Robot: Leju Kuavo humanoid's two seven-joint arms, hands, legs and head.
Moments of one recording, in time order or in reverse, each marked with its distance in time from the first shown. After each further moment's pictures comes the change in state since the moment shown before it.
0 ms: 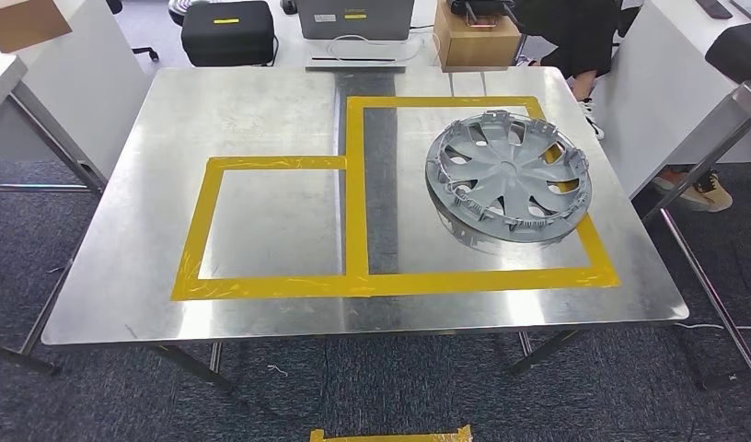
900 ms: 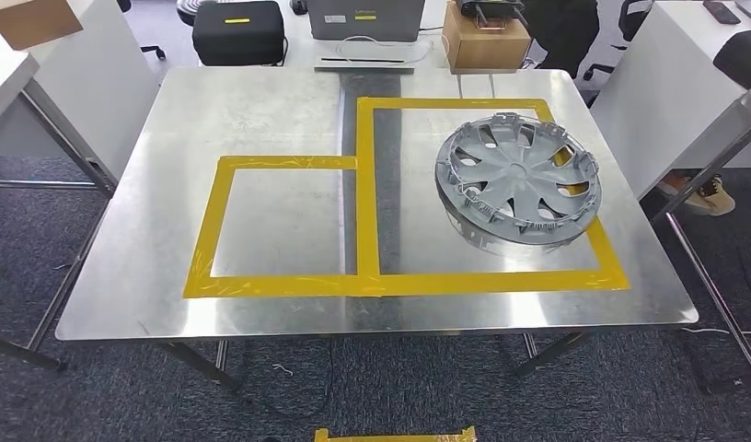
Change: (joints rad) left arm -0.012 0.009 0.000 0.000 0.006 0.049 -0.041; right arm 0.005 0.035 0.027 0.018 -0.012 -0.003 -0.099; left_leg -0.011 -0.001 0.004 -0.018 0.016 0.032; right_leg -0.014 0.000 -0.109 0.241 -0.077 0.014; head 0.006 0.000
